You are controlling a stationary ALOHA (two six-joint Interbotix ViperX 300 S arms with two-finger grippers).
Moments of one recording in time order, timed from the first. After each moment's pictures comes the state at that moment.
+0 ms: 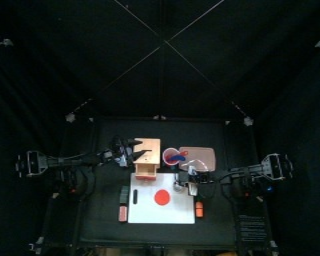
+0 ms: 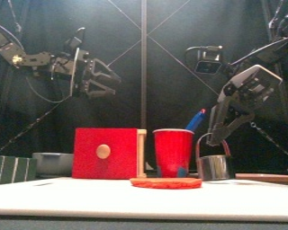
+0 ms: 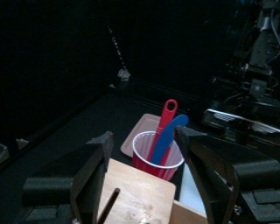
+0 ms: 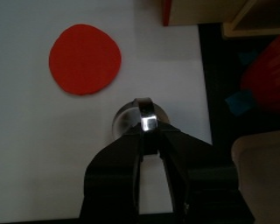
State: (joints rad) left arm 0.38 -0.25 0.98 0.01 -0.72 -0.16; right arm -0.01 -0.21 0.93 0.03 0.09 0.02
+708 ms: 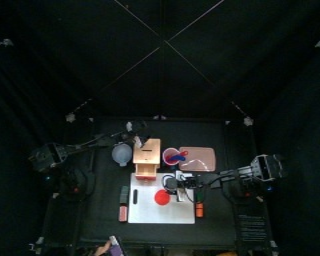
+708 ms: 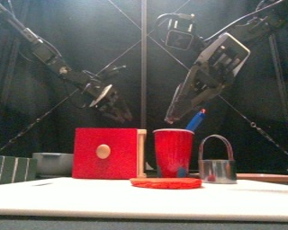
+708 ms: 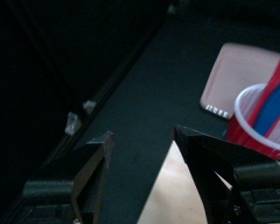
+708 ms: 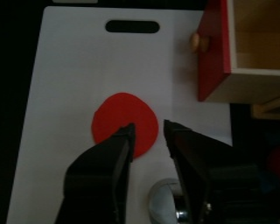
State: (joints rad) left arm 0.59 0.04 0.50 0.40 0.16 -0.15; right arm 0.10 0.02 0.64 -0.05 0.09 0.00
